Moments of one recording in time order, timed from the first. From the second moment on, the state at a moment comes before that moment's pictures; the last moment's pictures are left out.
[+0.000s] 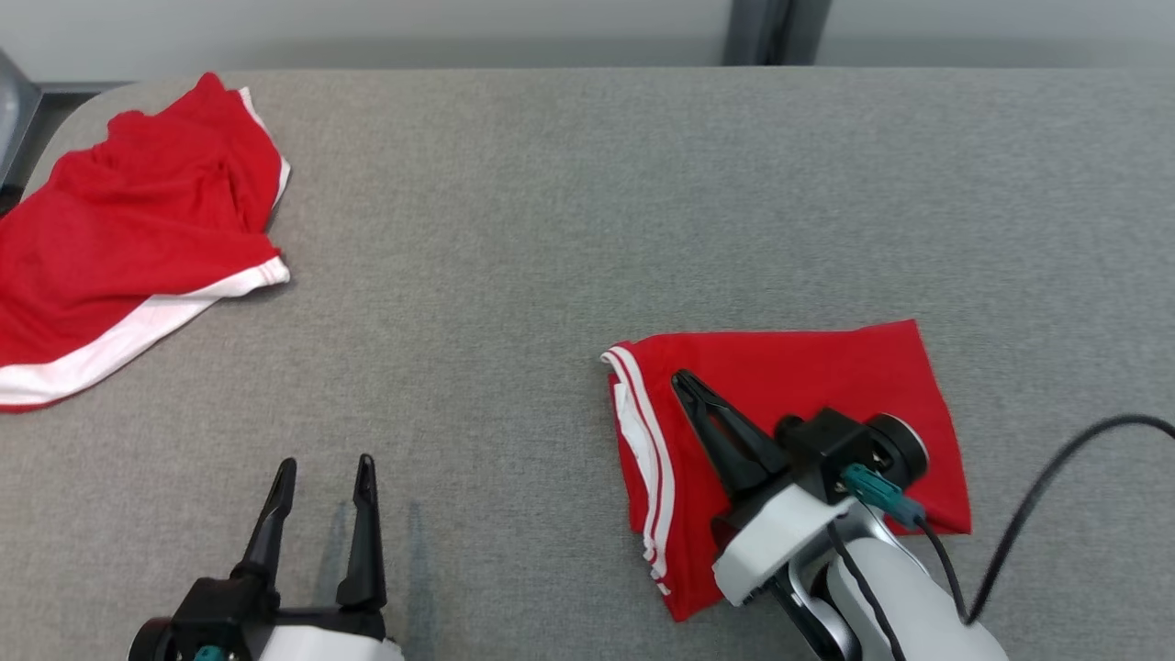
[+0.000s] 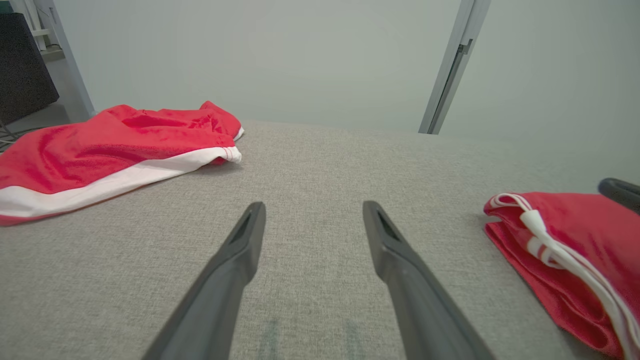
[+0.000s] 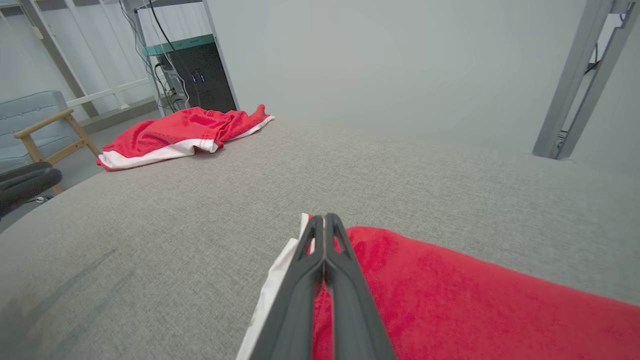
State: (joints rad) left arm 0.07 0.05 -0.11 0.06 -0.22 0.07 -0.26; right arm -0.44 -0.05 0.58 0.48 0.27 0.13 -0.26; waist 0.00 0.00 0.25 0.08
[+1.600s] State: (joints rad) left arm 0.20 0.05 -0.02 0.01 -0.21 0.04 -0.26; right arm -0.31 -0.28 0.19 0.28 0.55 0.13 0.46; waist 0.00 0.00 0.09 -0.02
